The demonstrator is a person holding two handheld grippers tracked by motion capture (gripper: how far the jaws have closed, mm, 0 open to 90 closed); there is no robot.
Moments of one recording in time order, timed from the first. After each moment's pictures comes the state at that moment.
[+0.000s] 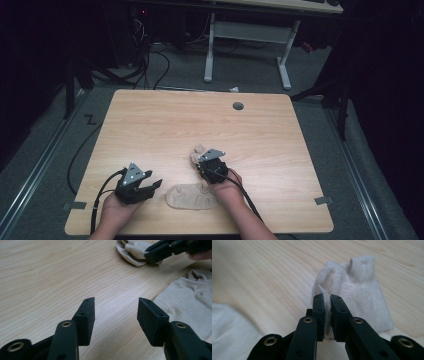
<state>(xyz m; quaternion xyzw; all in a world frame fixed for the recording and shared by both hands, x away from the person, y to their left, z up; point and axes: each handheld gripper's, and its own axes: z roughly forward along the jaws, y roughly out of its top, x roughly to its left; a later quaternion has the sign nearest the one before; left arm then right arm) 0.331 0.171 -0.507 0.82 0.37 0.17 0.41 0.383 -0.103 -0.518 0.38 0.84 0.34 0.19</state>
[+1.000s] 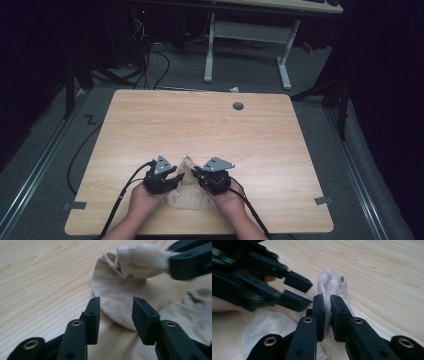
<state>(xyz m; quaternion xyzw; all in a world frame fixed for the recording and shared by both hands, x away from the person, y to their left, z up) 0.367 0.100 -0.524 0.83 0.36 0.16 0.40 0.342 -0.106 -0.493 0.35 0.81 0.44 0.18</state>
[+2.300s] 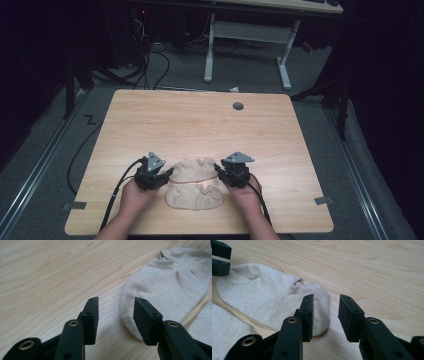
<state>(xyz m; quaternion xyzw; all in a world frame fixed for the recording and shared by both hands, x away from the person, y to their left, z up) 0.373 0.128 -0.521 0.82 0.38 0.20 0.38 0.366 -0.164 -0.514 0.45 0.78 0.38 0.21</state>
